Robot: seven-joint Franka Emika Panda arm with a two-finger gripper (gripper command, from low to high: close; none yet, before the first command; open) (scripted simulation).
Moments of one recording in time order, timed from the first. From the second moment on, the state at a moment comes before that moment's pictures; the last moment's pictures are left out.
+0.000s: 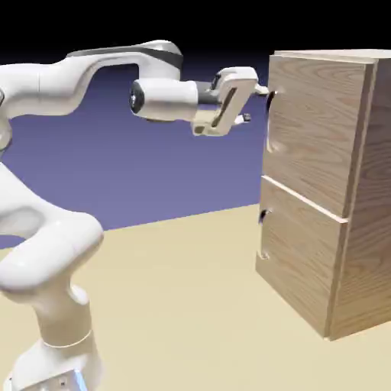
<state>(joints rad) -0.80 -0.89 0.91 -2.32 2.21 3.01 1.65</state>
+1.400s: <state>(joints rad) -0.58 -0.68 0.78 -2.38 2.78 2.77 1.58</state>
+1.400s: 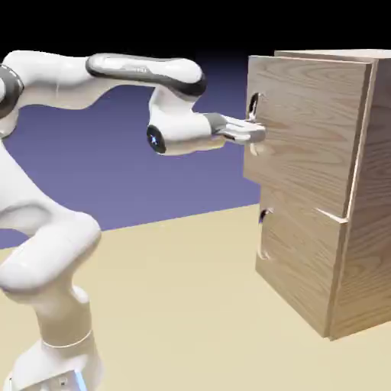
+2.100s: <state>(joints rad) -0.23 -0.93 0.09 -2.78 1.87 2.21 1.99</state>
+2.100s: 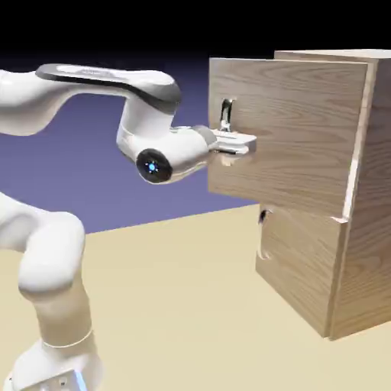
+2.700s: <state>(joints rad) -0.23 -0.64 -0.51 -2.55 1.20 1.45 1.97</state>
